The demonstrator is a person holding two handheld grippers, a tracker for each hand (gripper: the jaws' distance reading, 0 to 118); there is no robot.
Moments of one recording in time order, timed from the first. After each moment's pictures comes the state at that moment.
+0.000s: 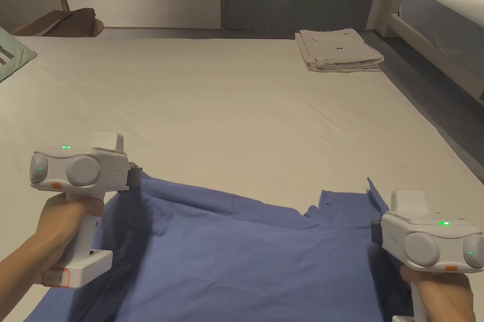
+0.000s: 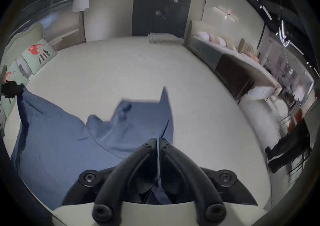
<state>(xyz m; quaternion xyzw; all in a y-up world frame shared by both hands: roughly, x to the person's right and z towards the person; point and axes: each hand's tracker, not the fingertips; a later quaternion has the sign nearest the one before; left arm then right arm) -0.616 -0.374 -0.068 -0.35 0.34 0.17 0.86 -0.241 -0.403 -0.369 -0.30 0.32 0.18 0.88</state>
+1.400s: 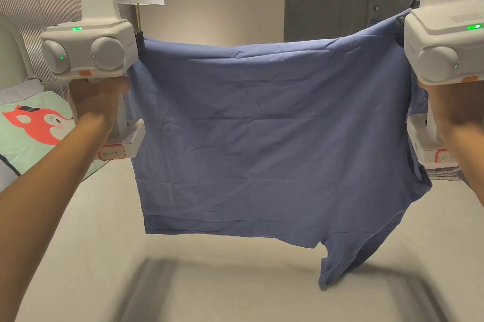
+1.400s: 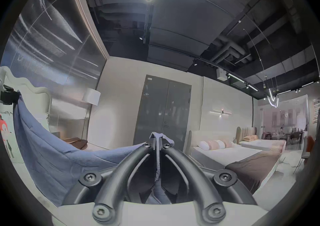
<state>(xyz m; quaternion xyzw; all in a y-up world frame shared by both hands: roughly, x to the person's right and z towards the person) -0.743 -0.062 -0.093 0.03 0.54 0.01 0.84 -0.472 -0.061 -0.423 0.14 0.37 0.03 0.92</state>
